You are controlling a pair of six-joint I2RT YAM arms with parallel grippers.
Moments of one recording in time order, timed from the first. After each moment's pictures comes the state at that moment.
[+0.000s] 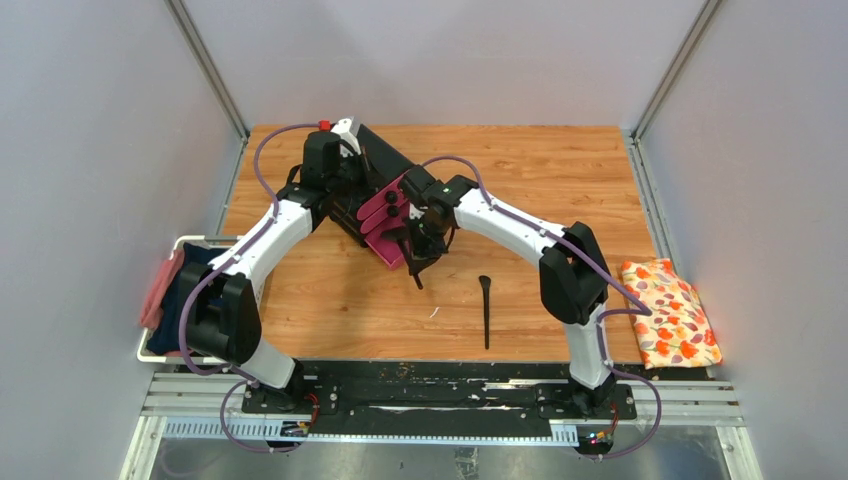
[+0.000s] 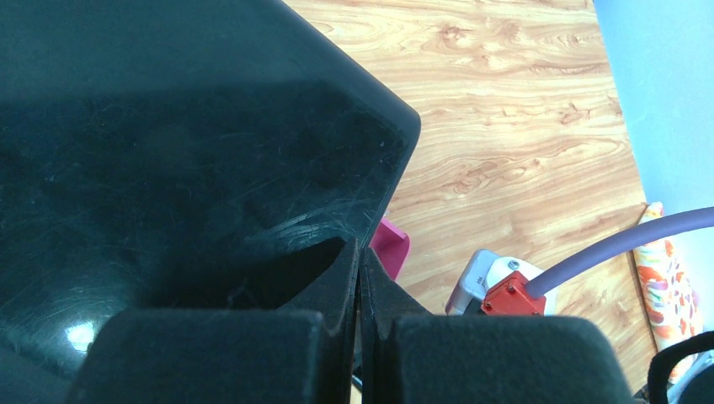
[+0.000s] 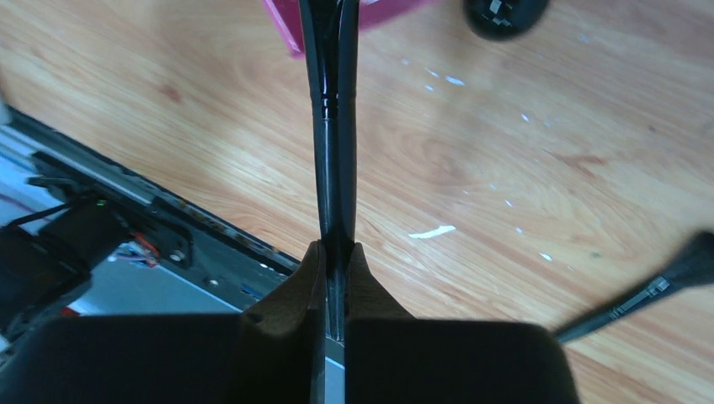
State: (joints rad) left arm -0.28 1.53 1.18 -0.11 0.24 -0.41; right arm 0.81 2.01 1.75 -0.93 -0.28 0.56
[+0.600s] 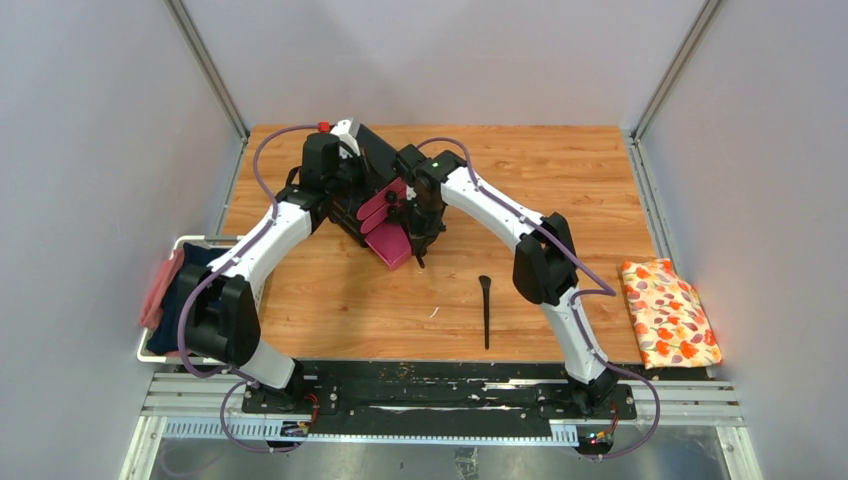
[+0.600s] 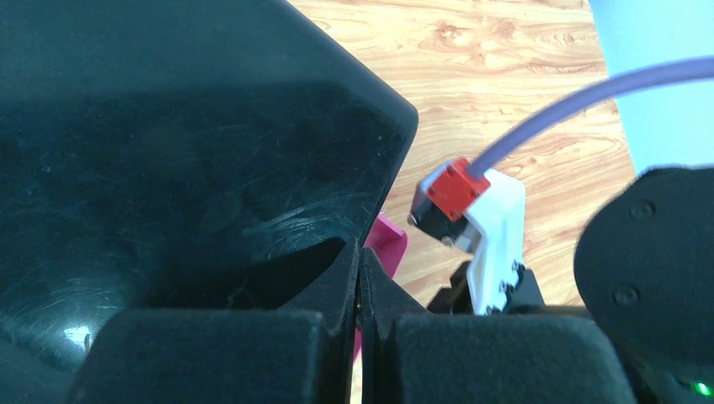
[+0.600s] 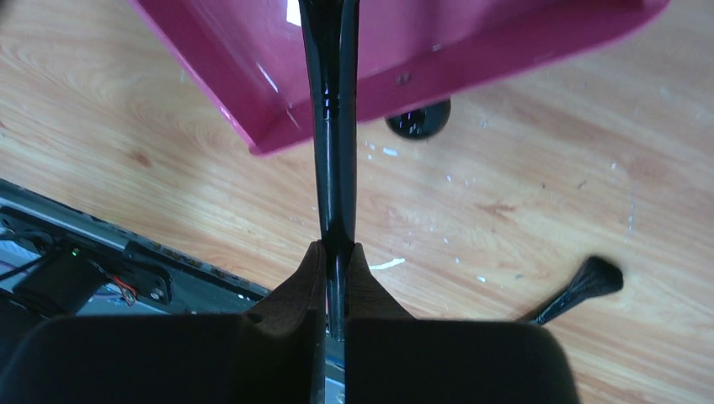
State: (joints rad) left arm -0.28 1.52 1.16 -0.10 0.25 -0.42; right arm 0.75 2.23 2.13 -1.20 -0.19 0.48
